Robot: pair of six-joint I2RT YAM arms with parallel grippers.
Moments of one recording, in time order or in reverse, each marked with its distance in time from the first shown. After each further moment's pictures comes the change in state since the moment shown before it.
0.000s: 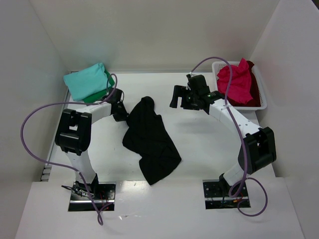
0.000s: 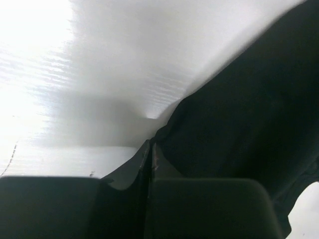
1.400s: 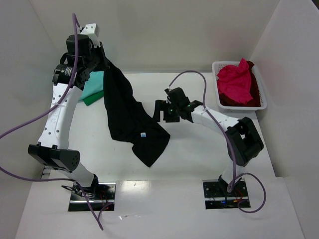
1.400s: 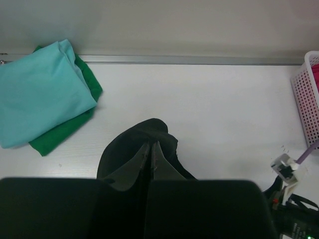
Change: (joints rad) left arm 0.038 -0.267 0.842 -0.426 -0.032 0.427; right arm 0.179 0.135 -0.085 0.188 -0.131 0.092
